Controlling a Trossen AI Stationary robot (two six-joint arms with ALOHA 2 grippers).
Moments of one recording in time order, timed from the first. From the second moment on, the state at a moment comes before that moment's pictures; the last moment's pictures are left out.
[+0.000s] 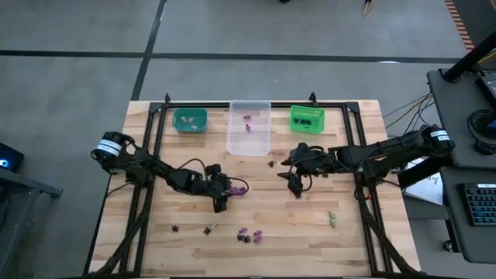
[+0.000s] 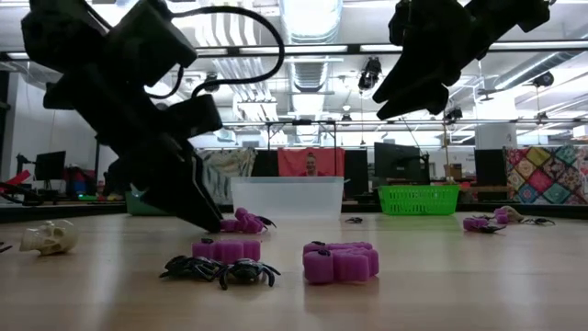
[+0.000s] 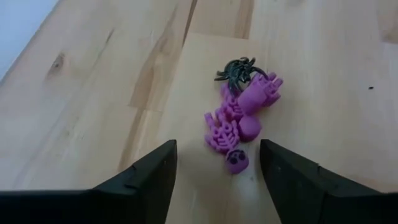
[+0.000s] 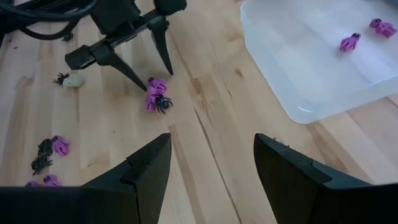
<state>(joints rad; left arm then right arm) -0.25 1.68 0.59 0.22 -0.33 -0.34 0.10 1.23 0.72 -0.14 0.19 0.40</state>
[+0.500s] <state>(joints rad) -0.25 1.68 0.58 0.22 -0.36 -0.37 0.10 1.23 0.72 -0.14 0.22 0.40</state>
